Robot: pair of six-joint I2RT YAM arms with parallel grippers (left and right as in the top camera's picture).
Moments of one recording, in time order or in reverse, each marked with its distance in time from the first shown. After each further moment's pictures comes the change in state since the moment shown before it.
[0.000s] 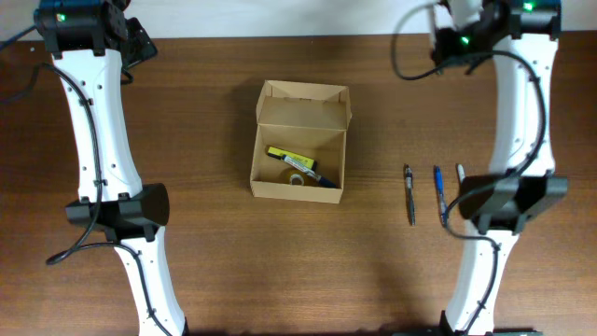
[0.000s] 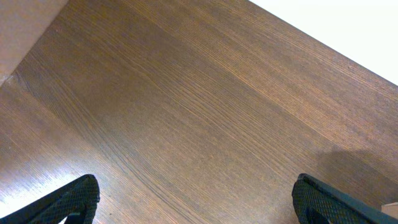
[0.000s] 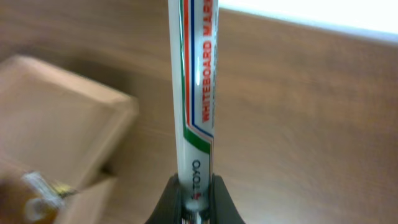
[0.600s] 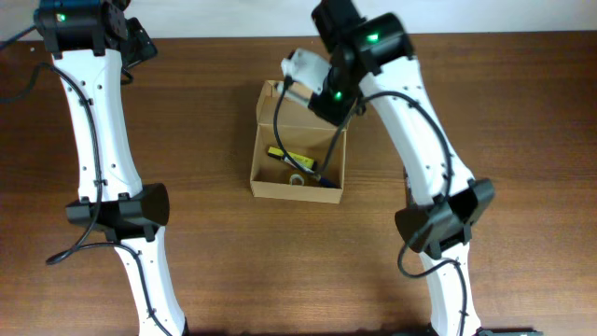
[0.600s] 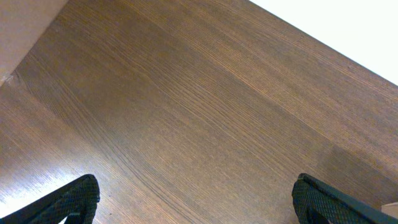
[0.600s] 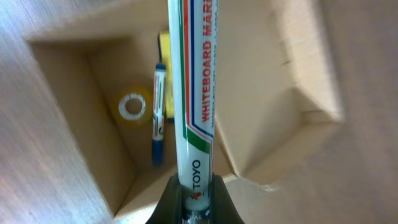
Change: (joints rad) left arm 0.000 0.000 0.000 0.000 0.000 0.000; right arm 0.460 -0.050 -0.222 -0.103 0.087 -0.430
